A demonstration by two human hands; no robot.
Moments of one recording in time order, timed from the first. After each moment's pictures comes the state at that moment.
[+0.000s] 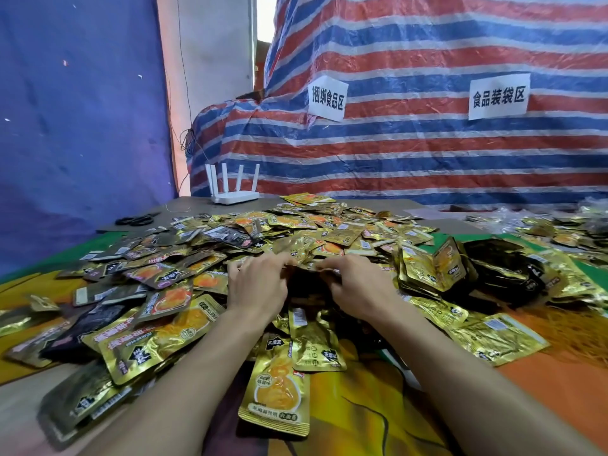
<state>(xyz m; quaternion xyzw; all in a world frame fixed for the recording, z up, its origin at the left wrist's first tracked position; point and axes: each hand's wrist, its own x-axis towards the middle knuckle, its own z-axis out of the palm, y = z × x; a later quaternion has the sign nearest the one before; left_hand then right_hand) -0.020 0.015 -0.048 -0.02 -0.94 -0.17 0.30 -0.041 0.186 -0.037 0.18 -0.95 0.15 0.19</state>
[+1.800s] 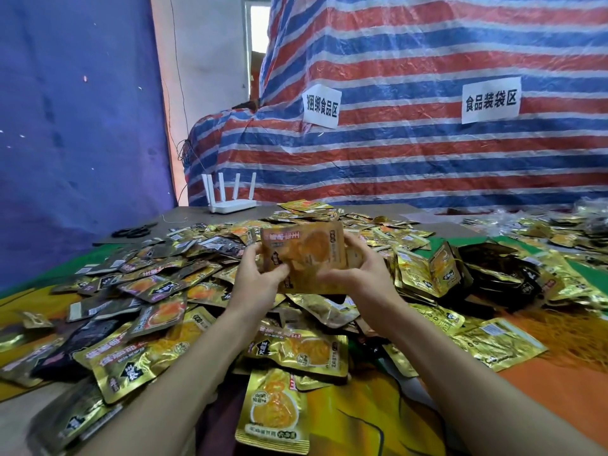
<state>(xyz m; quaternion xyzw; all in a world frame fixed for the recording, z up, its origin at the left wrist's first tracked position) -0.024 0.020 -0.039 -0.04 -0.69 -0.70 0.18 -0.030 0.197 -0.030 0.24 -0.67 0.69 0.11</state>
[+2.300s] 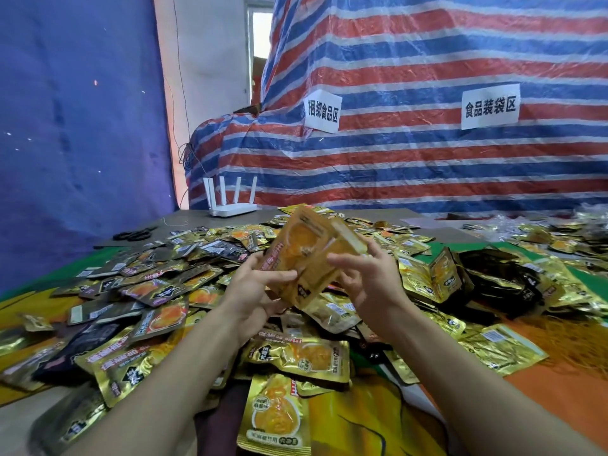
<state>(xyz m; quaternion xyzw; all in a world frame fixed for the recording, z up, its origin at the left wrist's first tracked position) -0.020 0.011 -0.029 -0.05 -0.53 -0.84 0.01 -0.028 0.194 -0.018 0.16 -0.48 0.86 0.04</state>
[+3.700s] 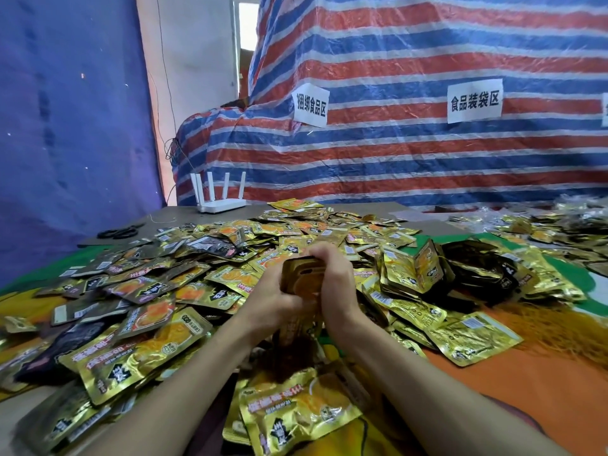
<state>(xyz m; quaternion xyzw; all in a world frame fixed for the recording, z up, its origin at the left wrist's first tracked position) -0.001 0.044 -0.037 -0.25 -0.72 -0.64 0.08 -0.006 0.153 -0.027 0.12 -0.58 0.80 0.13</state>
